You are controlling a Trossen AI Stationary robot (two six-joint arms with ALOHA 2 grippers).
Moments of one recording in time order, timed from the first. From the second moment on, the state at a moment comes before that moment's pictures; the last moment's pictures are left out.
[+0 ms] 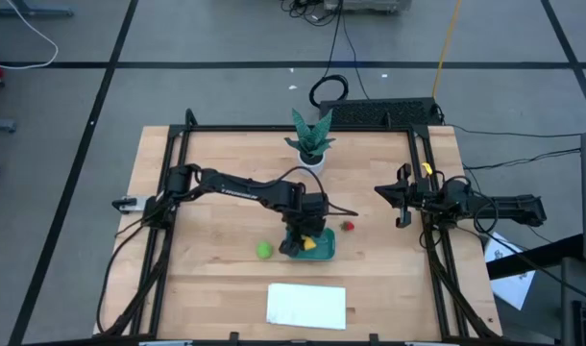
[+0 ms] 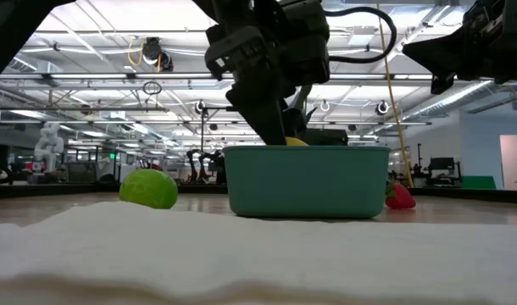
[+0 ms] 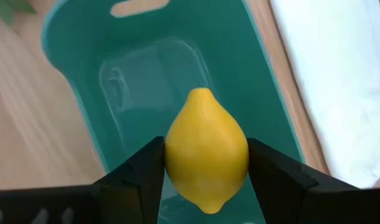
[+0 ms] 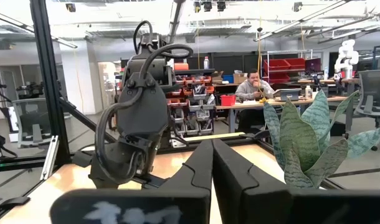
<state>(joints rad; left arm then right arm) -0.02 2.14 1.68 -0.76 0.42 0.28 -0.01 0.06 0.02 0.25 0.13 0.04</state>
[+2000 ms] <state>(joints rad) -0.05 2.14 1.61 -0.73 0.28 0.36 -0.01 0.06 0.02 0.26 0.13 0.04</state>
